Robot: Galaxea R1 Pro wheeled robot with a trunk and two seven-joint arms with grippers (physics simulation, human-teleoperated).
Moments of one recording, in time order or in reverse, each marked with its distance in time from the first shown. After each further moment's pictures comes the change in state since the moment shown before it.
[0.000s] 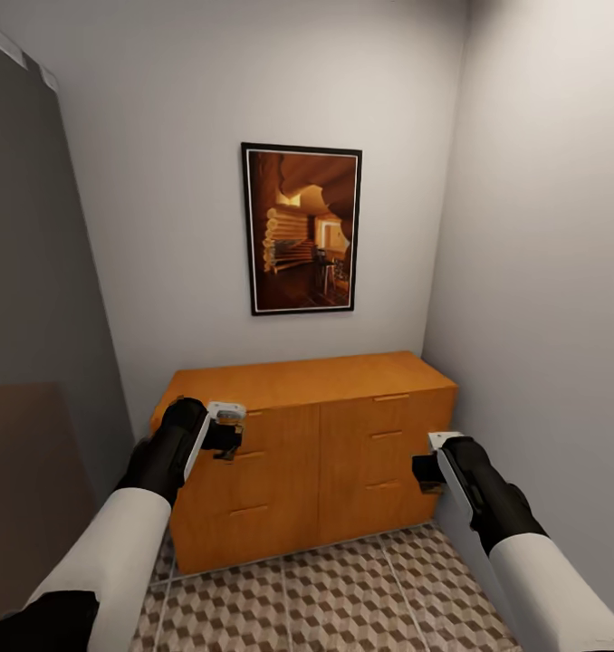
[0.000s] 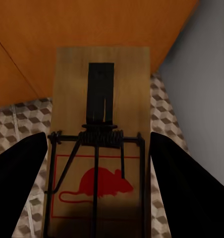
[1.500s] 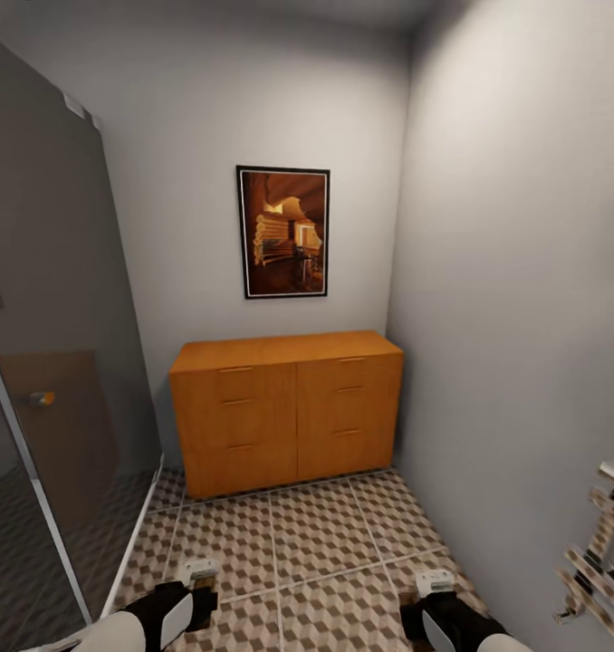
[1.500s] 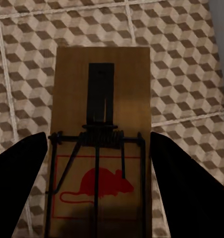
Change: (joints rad) left arm 0.196 0.061 0.298 0.859 0.057 -0.861 0.300; right arm 0.130 0.096 0.001 0.752 0.079 -0.646 -0.010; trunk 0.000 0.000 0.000
